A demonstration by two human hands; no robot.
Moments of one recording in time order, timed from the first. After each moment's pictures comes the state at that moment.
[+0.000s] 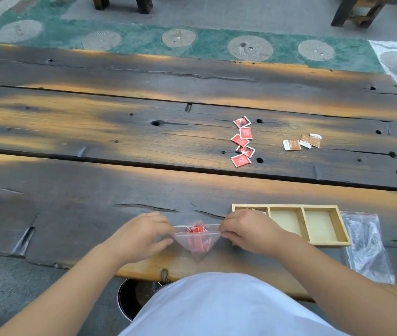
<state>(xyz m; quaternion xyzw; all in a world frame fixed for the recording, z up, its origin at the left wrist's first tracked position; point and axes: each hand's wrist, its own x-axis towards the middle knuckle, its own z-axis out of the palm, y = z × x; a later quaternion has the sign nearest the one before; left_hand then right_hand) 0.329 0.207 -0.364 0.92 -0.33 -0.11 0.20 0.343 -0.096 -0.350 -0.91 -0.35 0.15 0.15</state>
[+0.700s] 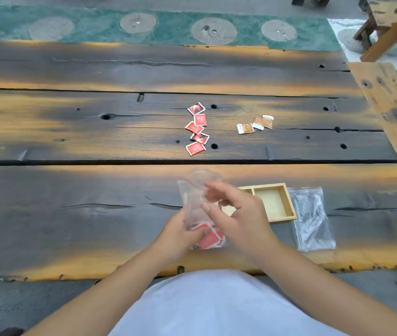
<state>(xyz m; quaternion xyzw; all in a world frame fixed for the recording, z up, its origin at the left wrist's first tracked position) 0.304 -0.008 -0.370 0.70 -0.02 -0.28 0.66 0.291 -0.160 -0.291 -0.84 -0.03 -0.06 0.53</state>
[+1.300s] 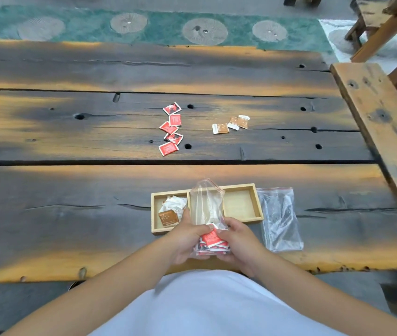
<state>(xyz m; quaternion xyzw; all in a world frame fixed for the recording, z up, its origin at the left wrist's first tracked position) 0.299 -0.130 -0.382 0.57 0.23 -0.45 0.65 0.261 -0.274 -0.362 -0.60 0.33 0.29 0.67</state>
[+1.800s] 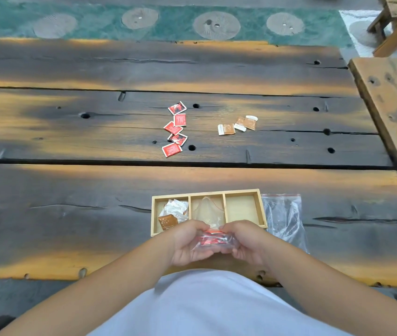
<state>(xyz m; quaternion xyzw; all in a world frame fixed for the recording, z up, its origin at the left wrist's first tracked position) 0.323 -0.137 -0.380 0.44 0.33 -0.56 0.62 0.305 -0.303 -0.370 -0.57 0.36 0.42 0.61</state>
